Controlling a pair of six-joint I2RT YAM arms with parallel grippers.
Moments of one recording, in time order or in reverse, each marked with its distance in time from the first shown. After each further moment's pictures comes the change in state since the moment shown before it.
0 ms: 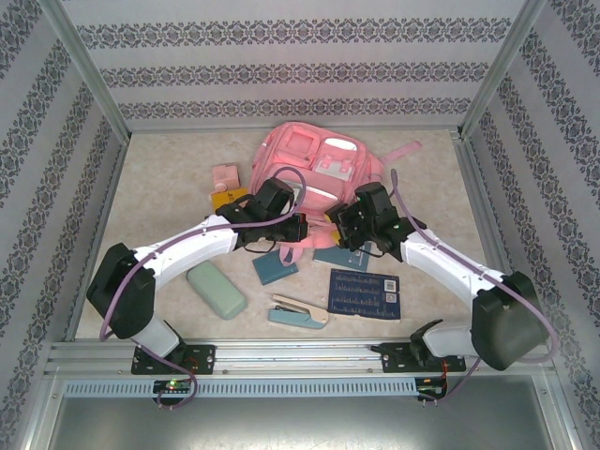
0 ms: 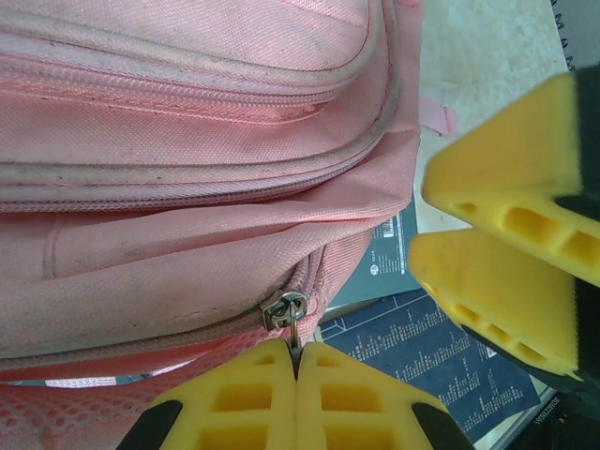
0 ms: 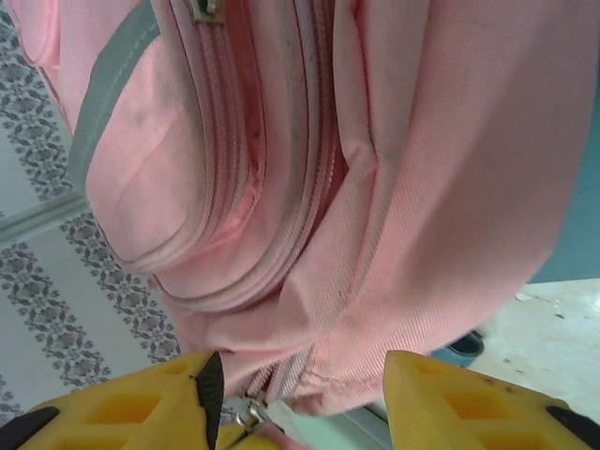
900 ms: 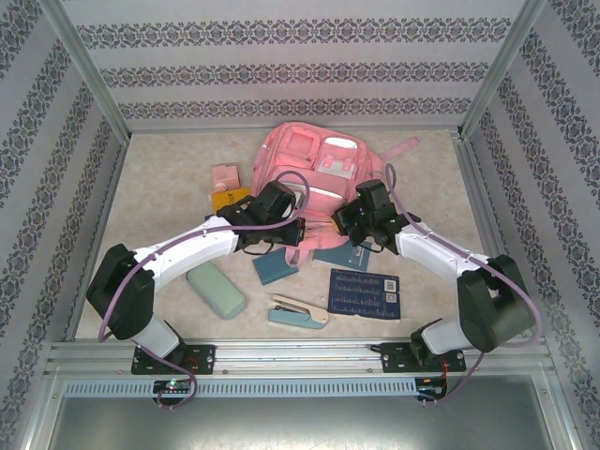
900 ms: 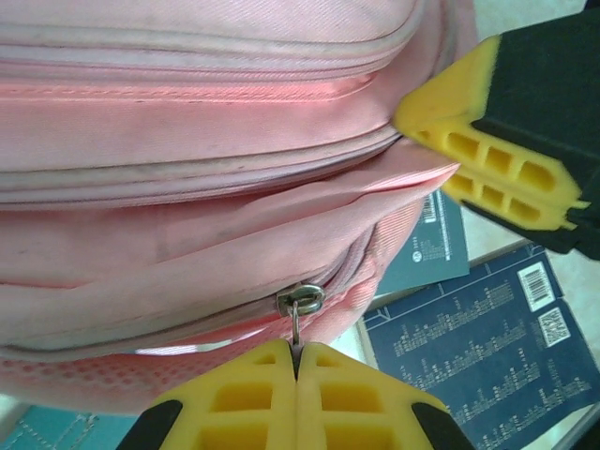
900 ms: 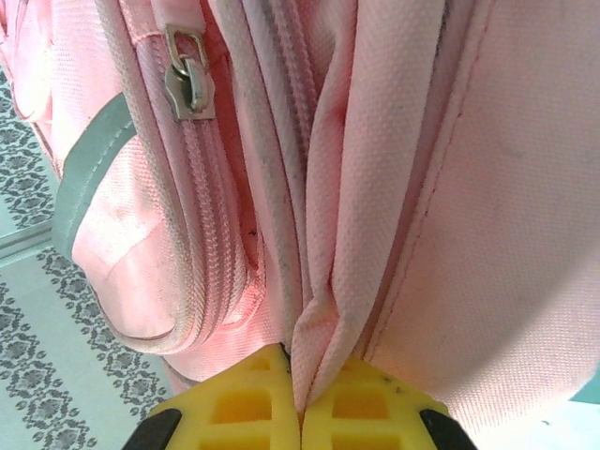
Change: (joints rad) left arm -0.014 -0.005 -0.003 -0.053 -0.080 0.099; right arm -0.063 0.099 0.000 0.060 0.018 -0.121
